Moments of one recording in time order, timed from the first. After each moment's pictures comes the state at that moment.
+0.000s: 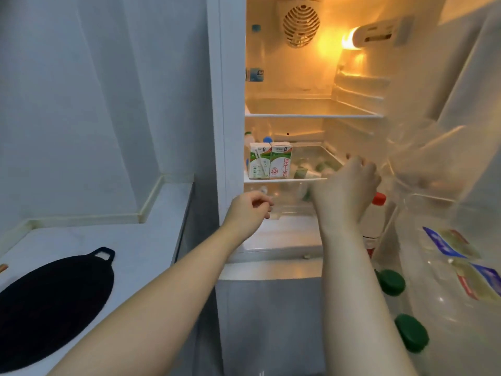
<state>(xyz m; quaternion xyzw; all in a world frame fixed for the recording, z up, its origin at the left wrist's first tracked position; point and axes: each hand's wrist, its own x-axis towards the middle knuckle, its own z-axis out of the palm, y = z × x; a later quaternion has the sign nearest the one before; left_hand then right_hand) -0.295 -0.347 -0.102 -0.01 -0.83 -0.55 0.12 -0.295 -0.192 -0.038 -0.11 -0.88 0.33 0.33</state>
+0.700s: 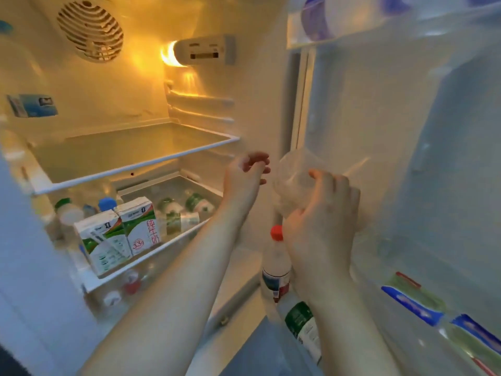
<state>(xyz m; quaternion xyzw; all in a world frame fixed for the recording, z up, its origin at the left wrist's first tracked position) -0.475 -0.162 -0.013 -0.25 -0.63 -0.73 0.00 -0.345 -0.131 -0.019 -0.26 -0.80 0.16 0.52</state>
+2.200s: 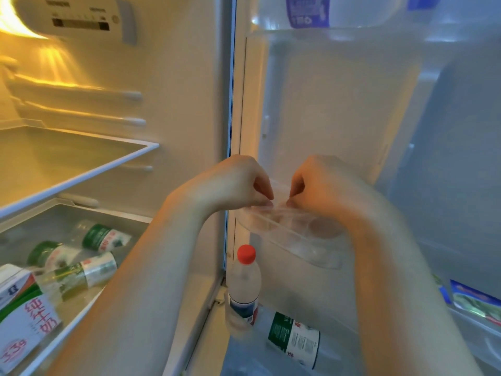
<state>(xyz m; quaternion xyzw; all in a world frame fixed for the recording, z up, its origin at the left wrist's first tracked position) -0.506 -0.135 0.036 -0.67 -0.71 -0.23 -0.06 -0.355 -0.082 0.053 -0.42 -0.89 0.04 0.15</state>
